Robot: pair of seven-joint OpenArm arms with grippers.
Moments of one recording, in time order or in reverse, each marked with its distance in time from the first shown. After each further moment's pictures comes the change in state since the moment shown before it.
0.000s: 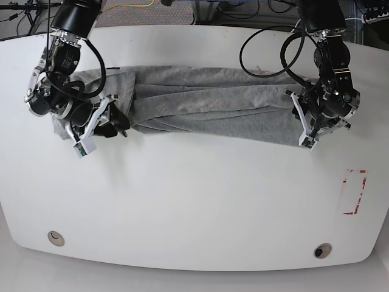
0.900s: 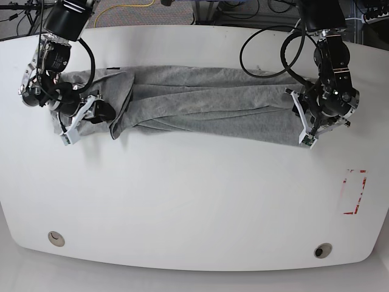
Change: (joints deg) left arm 1.1 0.0 -0.1 -1.8 0.4 0.2 -0.3; right arm 0.6 1.1 5.7 -16.7 -0.6 0.0 0.5
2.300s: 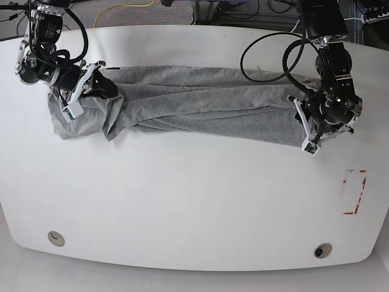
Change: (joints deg) left arm -3.2 -0.2 0.0 0.1 -0.2 -0.2 3.1; right arm -16.7 7.6 -5.4 13.7 13.9 0.0 4.6
